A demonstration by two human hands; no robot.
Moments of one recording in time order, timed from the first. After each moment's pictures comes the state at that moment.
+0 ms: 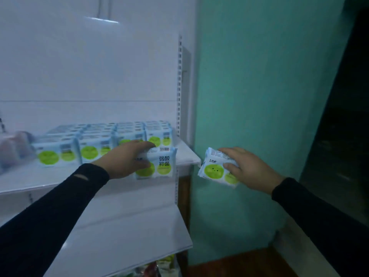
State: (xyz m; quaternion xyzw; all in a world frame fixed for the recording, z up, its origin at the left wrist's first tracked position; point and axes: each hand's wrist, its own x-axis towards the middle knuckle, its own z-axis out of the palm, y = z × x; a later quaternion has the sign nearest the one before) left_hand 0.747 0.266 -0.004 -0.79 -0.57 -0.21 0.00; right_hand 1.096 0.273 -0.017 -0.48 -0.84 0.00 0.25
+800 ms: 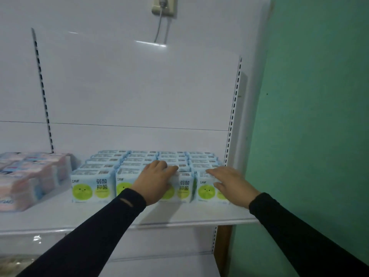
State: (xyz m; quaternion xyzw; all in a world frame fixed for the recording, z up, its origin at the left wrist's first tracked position) left_hand 0.651 0.396 -0.025 -0.75 -0.60 -0.17 0.22; right_hand 0.912 0.471 -0.016 -0.38 -0.91 -0.04 0.18
